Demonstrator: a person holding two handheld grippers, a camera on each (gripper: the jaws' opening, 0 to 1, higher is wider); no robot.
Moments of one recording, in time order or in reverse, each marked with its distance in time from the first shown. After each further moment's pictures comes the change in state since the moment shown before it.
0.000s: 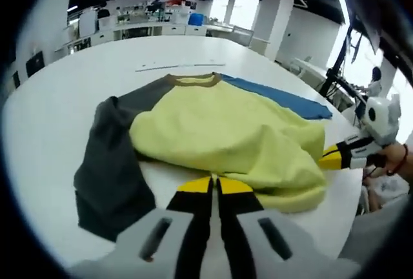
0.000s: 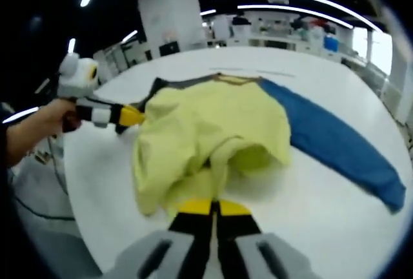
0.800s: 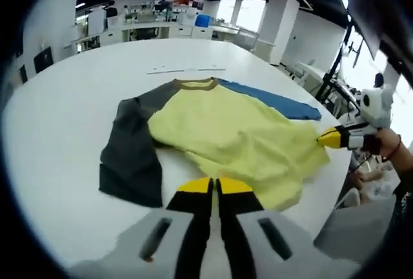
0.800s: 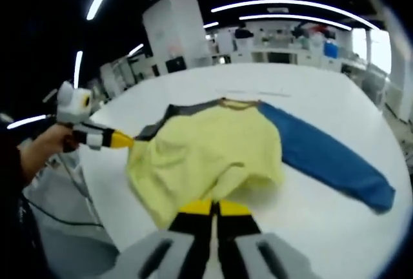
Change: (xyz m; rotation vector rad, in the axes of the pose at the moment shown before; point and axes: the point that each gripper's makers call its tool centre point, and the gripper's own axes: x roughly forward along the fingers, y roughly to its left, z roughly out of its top) left arm -0.070 -0.017 -0.011 -0.079 -0.011 0.036; right arm -0.058 0.008 0.023 0.018 -0.072 0.048
